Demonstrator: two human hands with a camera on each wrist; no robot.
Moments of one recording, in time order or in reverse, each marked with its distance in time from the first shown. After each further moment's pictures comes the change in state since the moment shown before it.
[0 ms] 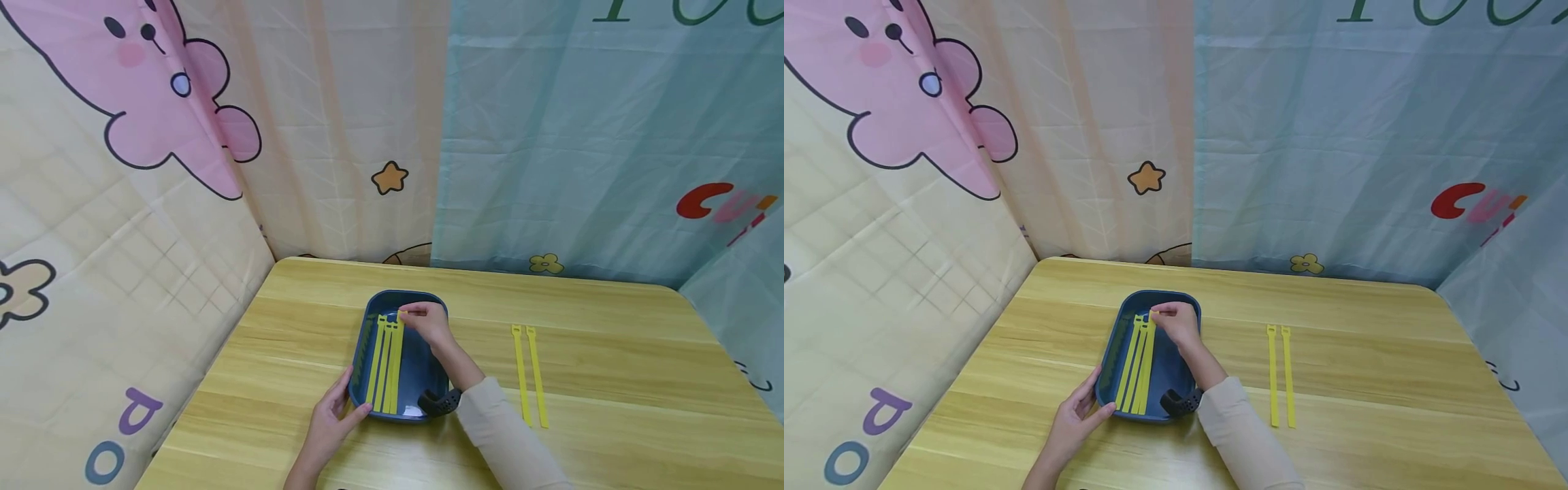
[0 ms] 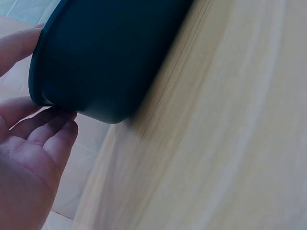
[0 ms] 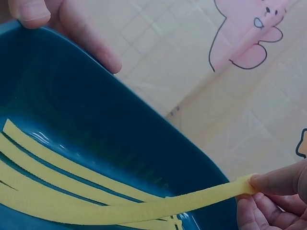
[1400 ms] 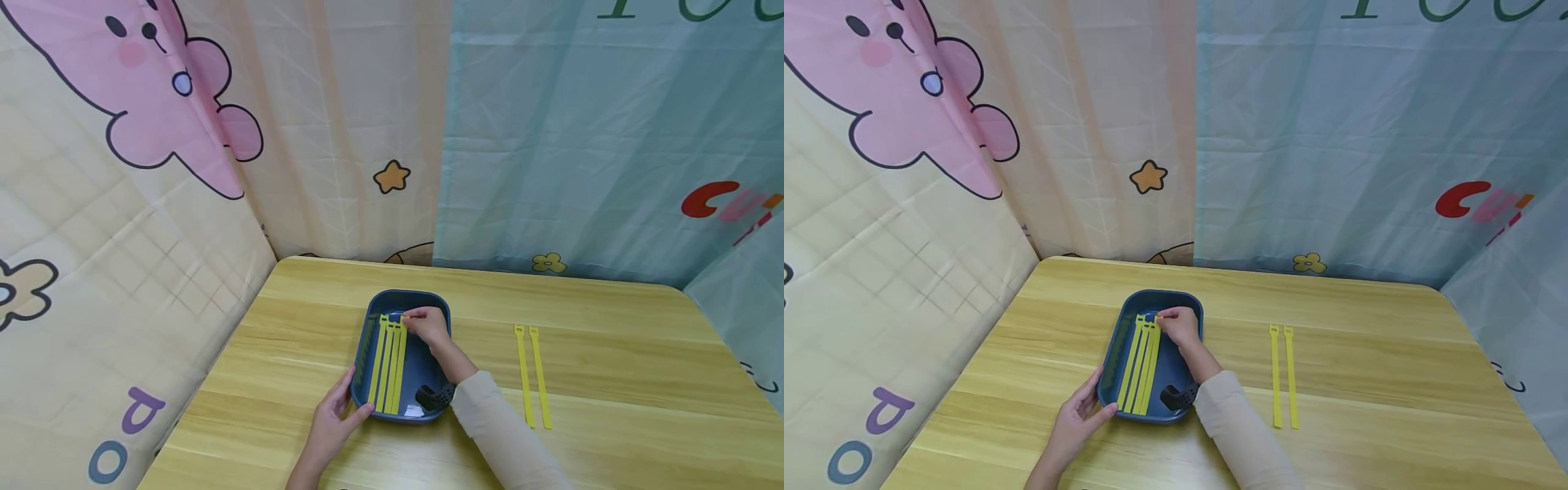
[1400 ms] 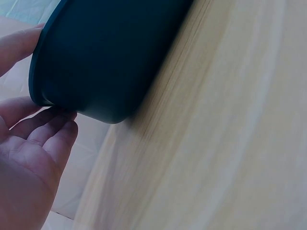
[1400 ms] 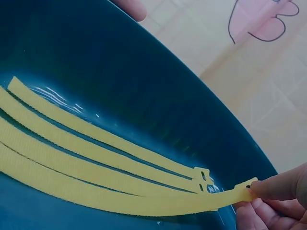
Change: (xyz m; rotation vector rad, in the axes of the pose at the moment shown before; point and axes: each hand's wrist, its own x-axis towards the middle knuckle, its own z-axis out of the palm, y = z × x) left_hand -0.001 0.002 0.000 0.013 0.000 -0.024; right_hand 0.019 0.027 0.008 -0.073 0.024 0.081
